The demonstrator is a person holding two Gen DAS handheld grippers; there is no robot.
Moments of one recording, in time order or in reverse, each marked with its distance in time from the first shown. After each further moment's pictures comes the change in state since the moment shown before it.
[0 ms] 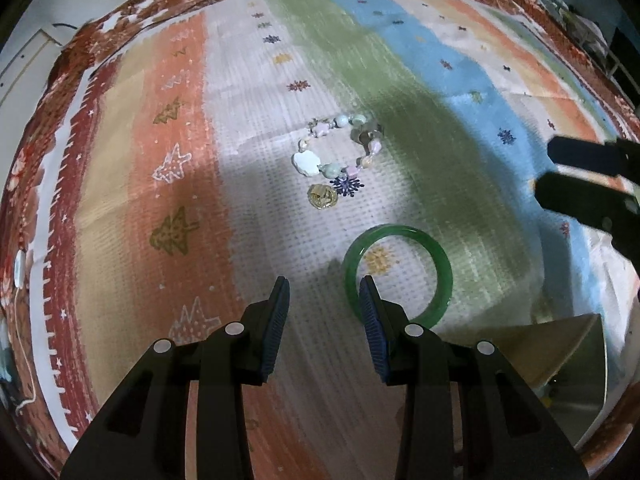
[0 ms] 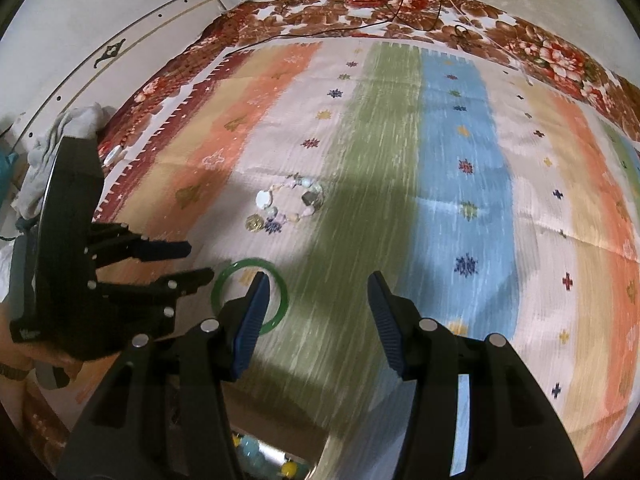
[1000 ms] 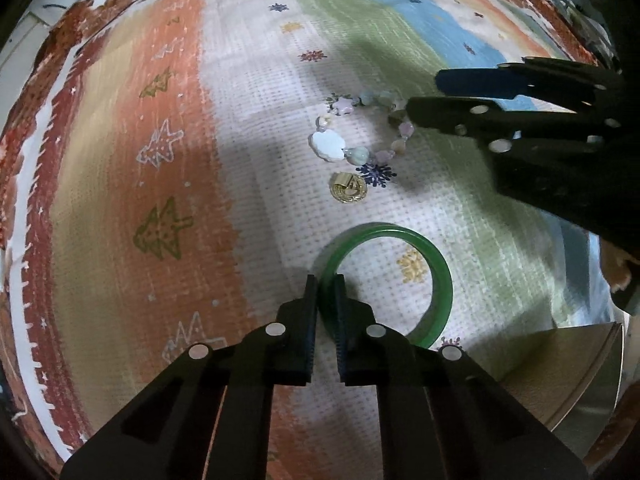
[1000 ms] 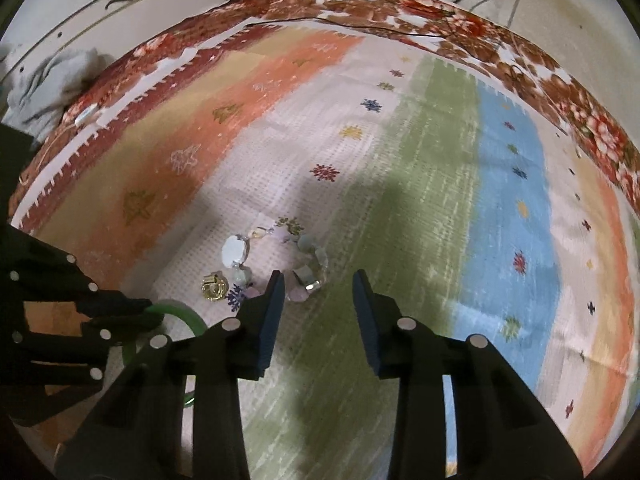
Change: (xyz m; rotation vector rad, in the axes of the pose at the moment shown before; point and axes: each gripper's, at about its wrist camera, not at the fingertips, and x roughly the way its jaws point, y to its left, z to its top) left arm 0.030 0.023 0.008 -0.017 0.066 -0.053; right arm 0.095 0.022 0.053 -0.253 0.006 -0.066
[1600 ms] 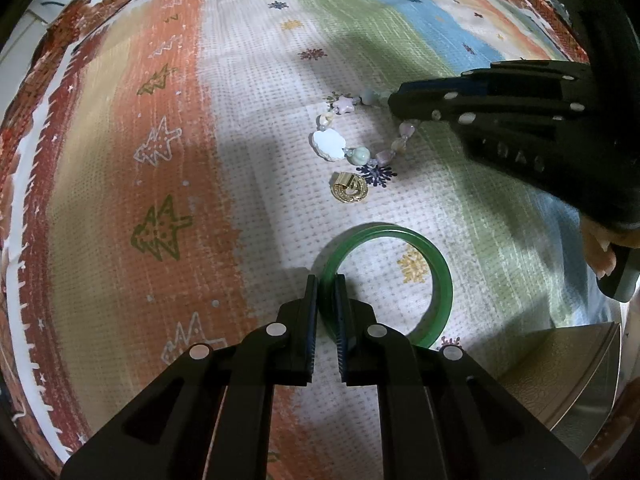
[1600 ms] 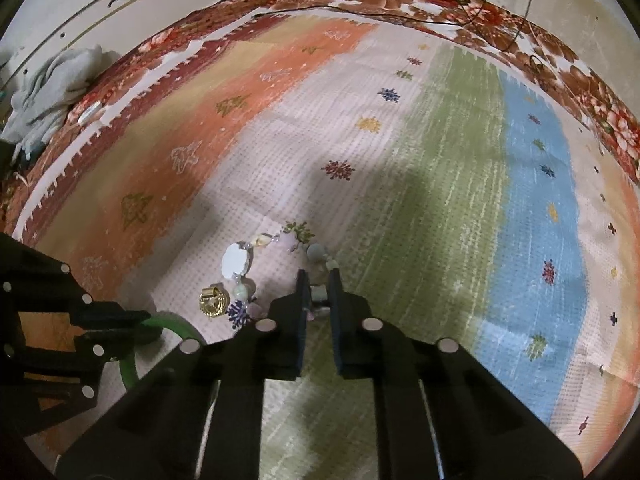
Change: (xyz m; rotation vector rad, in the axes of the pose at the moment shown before) left arm 0.001 0.008 0.000 0.000 0.005 -0.010; right arm 0.014 -0.010 0.007 0.047 0.021 0.082
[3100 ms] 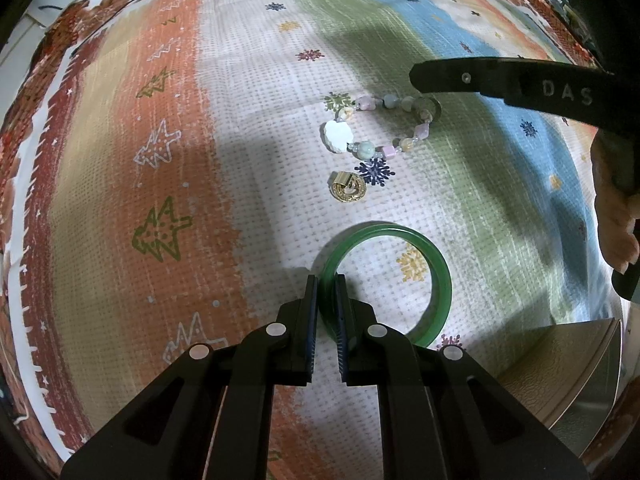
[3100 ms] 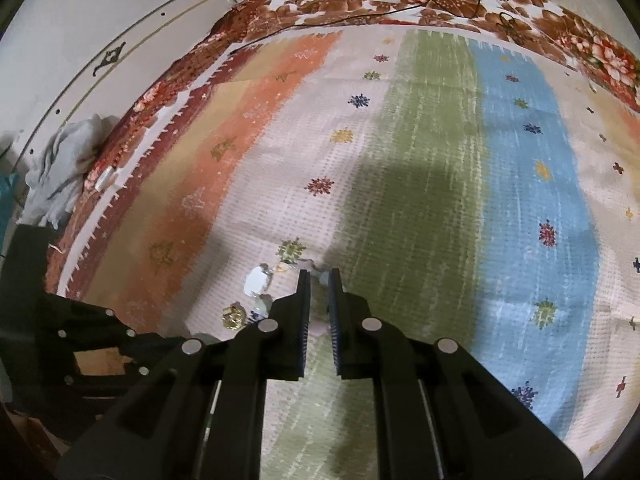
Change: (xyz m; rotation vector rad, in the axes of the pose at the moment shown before) left arm -0.001 -0.001 0.001 0.005 -0.001 0.004; right arm -0.016 -0.031 -0.002 0.190 -0.019 0.114
